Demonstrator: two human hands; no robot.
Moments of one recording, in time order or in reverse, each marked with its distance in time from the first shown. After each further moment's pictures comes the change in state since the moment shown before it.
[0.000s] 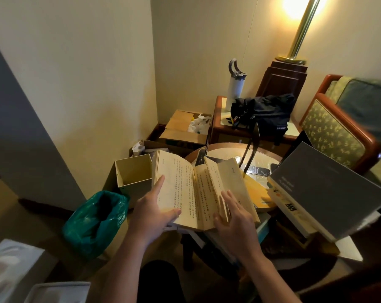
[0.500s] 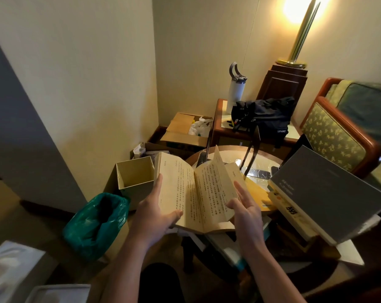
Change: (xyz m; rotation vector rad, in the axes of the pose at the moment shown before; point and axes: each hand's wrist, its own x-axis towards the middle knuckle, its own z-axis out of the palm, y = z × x) left_hand 0.001 0.004 0.000 -0.013 -0.004 0.047; right_hand 0.014 -0.031 -0.025 0.857 0.076 0.309
